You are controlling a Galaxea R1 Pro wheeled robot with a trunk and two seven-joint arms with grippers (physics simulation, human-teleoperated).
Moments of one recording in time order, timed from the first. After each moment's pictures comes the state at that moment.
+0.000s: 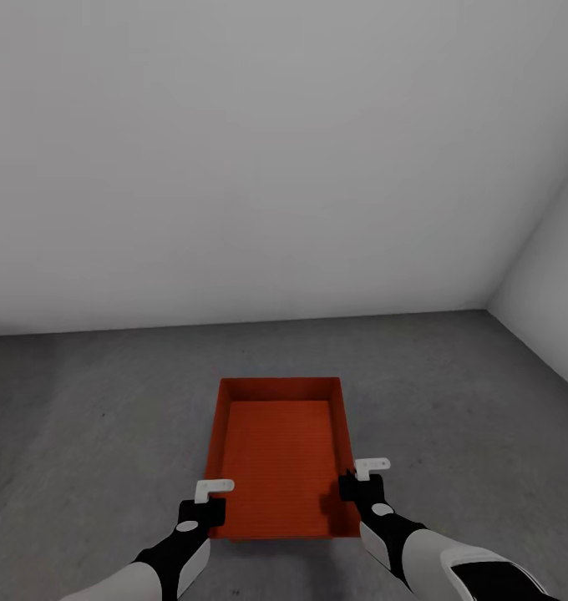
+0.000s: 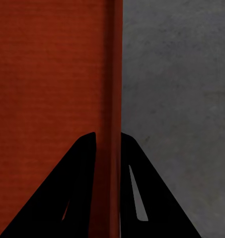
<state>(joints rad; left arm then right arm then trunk) -0.62 -0.11 -0.18 -0.17 0.15 -0.12 0.23 -0.75 0.11 0.03 0.02 0.05 -0.33 -0.13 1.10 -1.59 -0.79</state>
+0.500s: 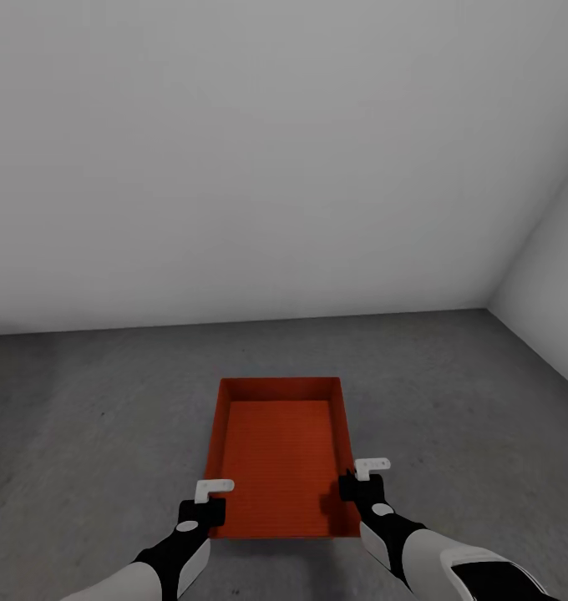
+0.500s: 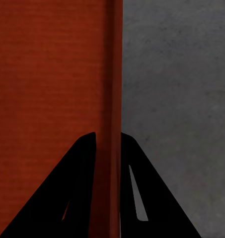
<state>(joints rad) -0.62 -0.11 -0.18 -0.17 0.15 -0.12 0.23 -0.75 0.11 0.03 0.02 0.05 -0.33 -0.13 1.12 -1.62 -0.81</state>
